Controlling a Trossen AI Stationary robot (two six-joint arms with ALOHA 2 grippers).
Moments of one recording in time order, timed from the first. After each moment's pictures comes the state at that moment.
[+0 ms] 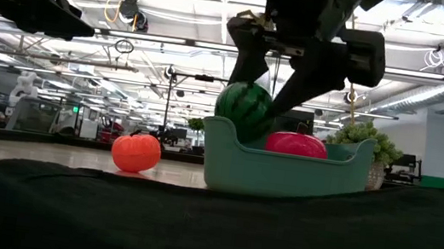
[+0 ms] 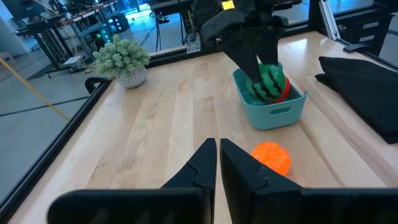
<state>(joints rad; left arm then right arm) -0.02 0.29 0.21 -0.16 -0.02 0.21 0.17 1.77 1.23 -0.43 -0.08 -0.69</state>
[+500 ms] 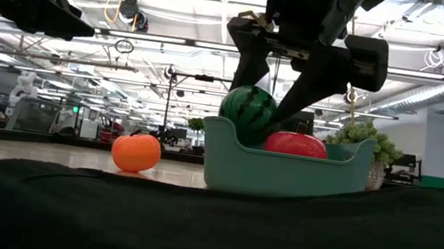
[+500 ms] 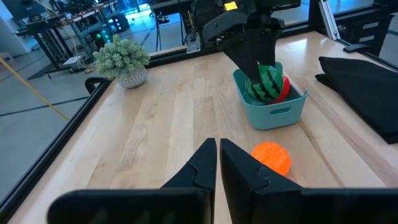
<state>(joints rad) -0.02 0.29 0.21 -0.16 -0.02 0.21 0.17 1.77 1.23 -0.45 -0.07 -0.75</state>
